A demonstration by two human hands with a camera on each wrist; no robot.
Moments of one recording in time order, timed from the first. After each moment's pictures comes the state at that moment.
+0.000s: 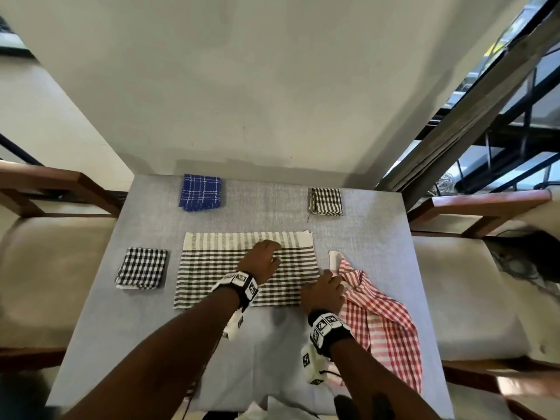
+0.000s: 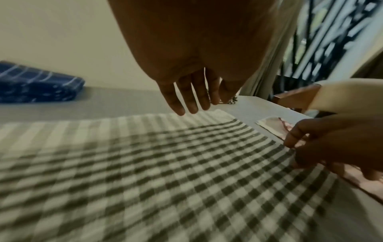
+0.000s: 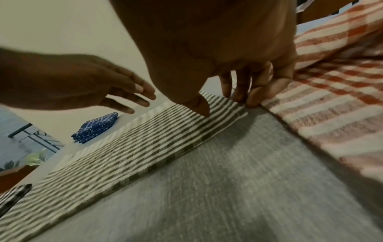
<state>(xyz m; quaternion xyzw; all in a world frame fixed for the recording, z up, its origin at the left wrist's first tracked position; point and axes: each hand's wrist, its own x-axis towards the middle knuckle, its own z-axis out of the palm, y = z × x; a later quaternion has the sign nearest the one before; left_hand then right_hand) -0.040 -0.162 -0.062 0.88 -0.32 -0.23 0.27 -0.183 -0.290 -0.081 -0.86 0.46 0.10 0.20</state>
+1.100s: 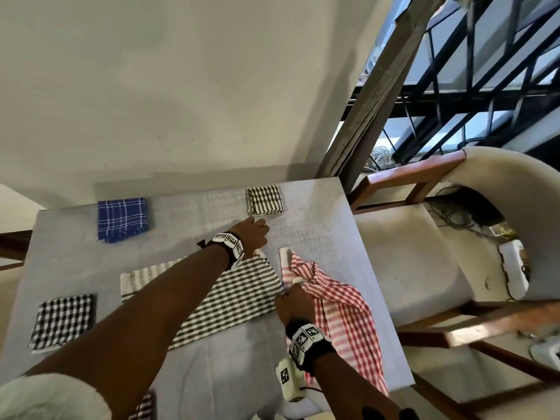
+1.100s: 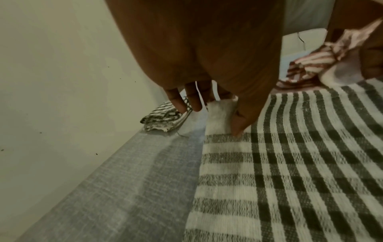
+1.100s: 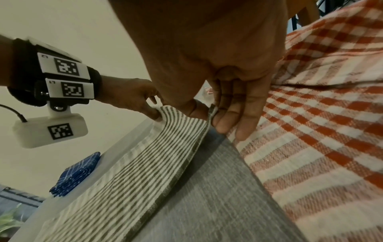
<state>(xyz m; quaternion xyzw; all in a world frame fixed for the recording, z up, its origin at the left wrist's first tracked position) 0.015 -0.318 -0.047 0.66 -0.70 -0.09 -0.24 -0.216 -0.334 -0.064 -0.78 0.51 0.11 0.34</state>
